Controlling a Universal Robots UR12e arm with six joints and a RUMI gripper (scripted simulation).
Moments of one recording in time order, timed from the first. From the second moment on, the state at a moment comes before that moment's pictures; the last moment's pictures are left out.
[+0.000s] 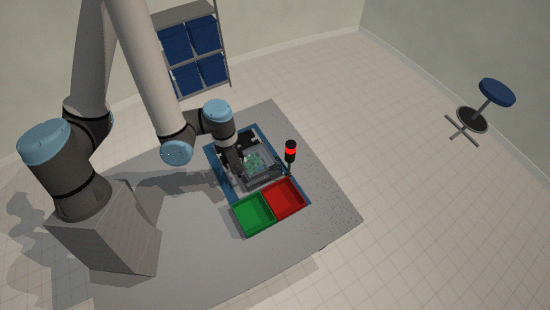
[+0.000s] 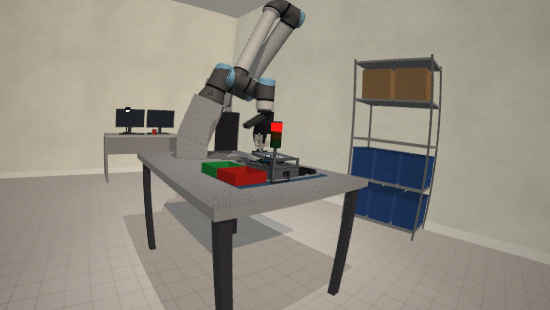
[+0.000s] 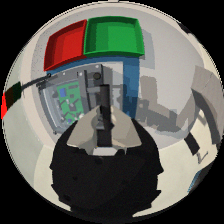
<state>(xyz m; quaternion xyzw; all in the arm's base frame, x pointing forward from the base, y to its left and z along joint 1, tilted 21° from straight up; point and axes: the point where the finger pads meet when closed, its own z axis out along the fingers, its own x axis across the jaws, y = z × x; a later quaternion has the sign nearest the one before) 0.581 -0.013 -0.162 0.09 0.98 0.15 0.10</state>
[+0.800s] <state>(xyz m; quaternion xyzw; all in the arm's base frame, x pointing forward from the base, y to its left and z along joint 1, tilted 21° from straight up) 0.579 -0.020 -0.139 0.09 0.98 0.15 0.10</state>
